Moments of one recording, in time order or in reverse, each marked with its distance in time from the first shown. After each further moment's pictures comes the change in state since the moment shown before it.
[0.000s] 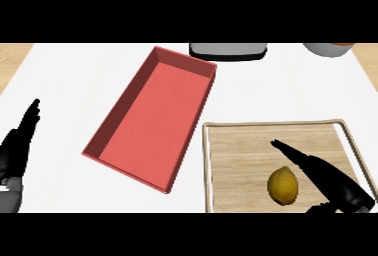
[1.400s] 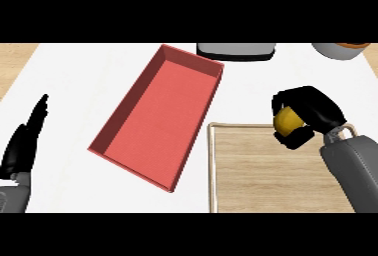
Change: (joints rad) left arm -0.031 -0.060 0.029 -0.016 -0.081 -0.040 0.007; right arm -0.515 -0.056 0.022 0.588 0.486 -0.349 -0.577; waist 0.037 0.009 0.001
